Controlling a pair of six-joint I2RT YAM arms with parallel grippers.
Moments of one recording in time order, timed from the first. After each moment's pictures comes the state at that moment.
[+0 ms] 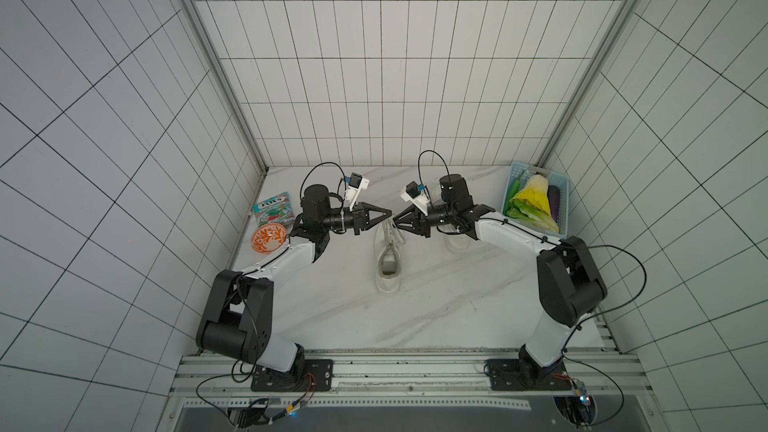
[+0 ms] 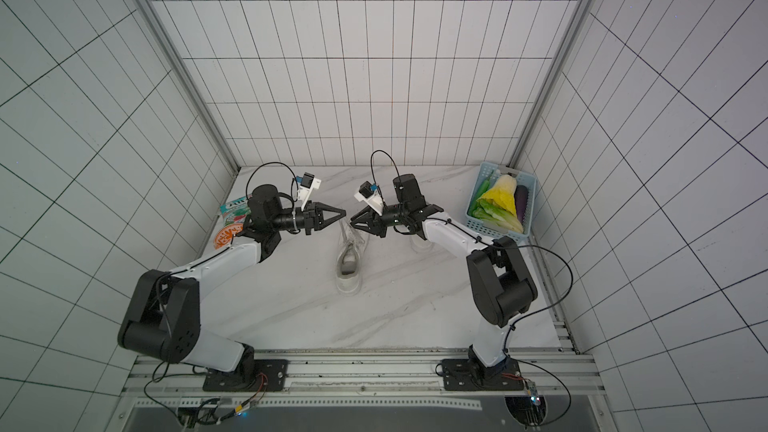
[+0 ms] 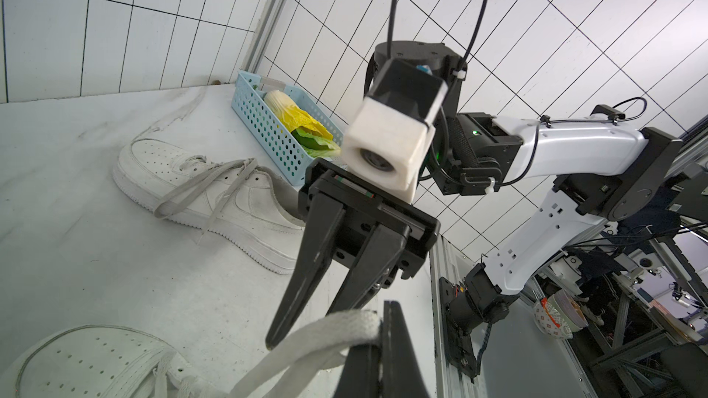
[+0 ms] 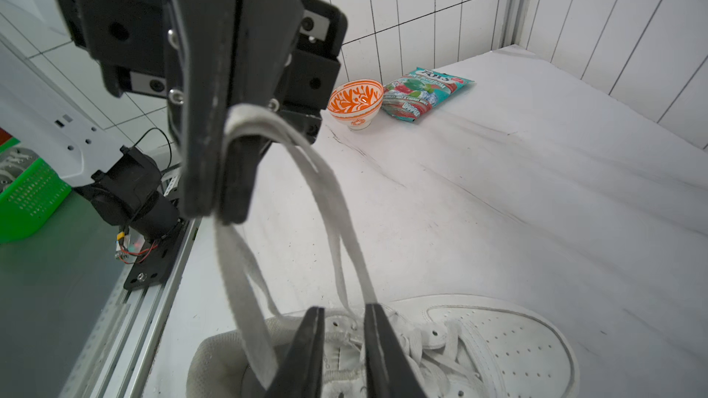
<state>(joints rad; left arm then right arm) -0.24 1.50 0.88 0.50 1.16 -0.48 0.61 1.77 1.25 -0.04 -0.96 -0.26</state>
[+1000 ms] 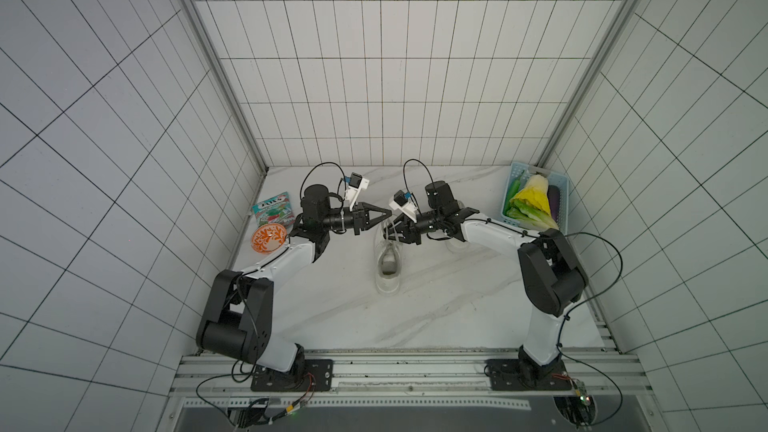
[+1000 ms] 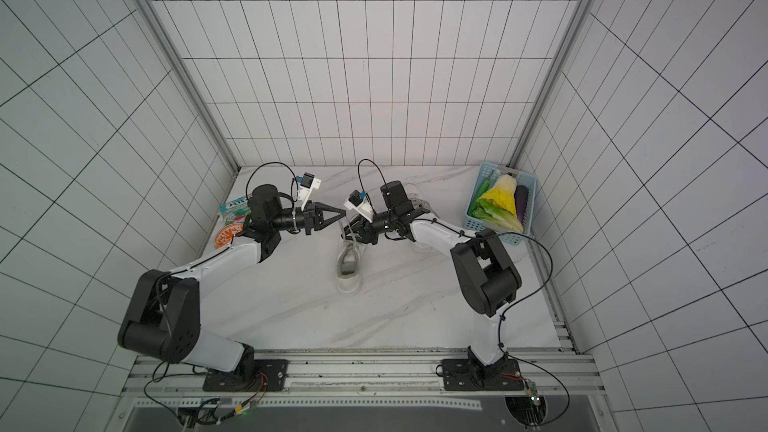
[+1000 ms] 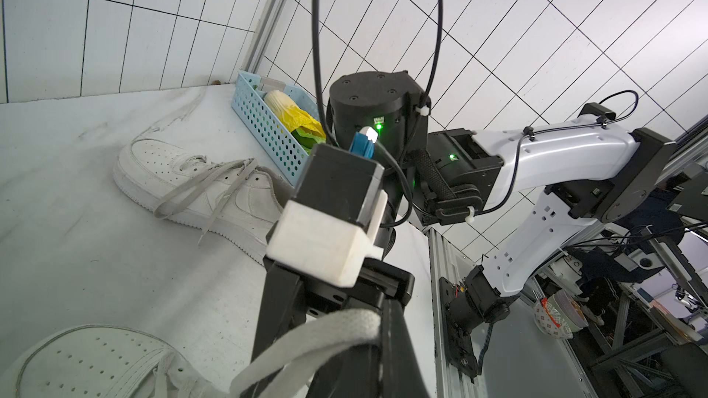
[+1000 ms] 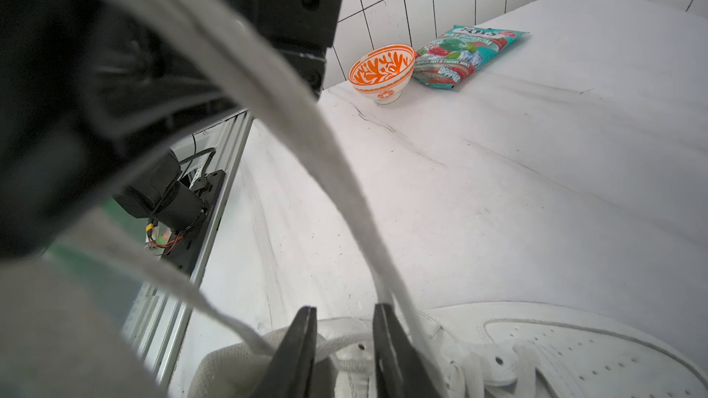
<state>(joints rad) -0.24 1.50 0.88 0.50 1.16 -0.48 0.67 1.89 1.30 -0.04 -0.99 -0.22</state>
